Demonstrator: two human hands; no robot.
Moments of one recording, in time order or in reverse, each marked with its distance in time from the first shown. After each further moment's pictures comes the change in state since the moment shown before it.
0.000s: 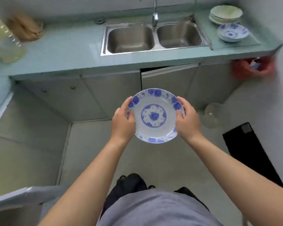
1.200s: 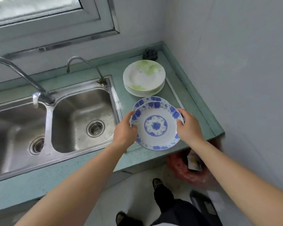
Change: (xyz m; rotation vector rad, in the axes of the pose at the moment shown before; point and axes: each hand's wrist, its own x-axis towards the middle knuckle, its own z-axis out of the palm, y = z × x) left_hand 0.506 0.313 0.556 0.170 -0.387 -0.119; right_hand 0.684 0.192 -0.343 -0.219 0.018 0.172
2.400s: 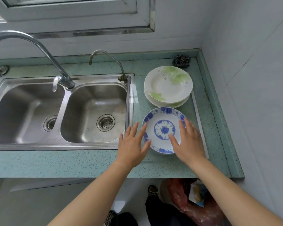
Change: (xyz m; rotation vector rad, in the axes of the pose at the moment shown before) left_hand 0.025 -0.038 0.033 0.591 0.066 0.075; right_hand 0.067 0.010 0.034 -0.530 -0.268 -0.291
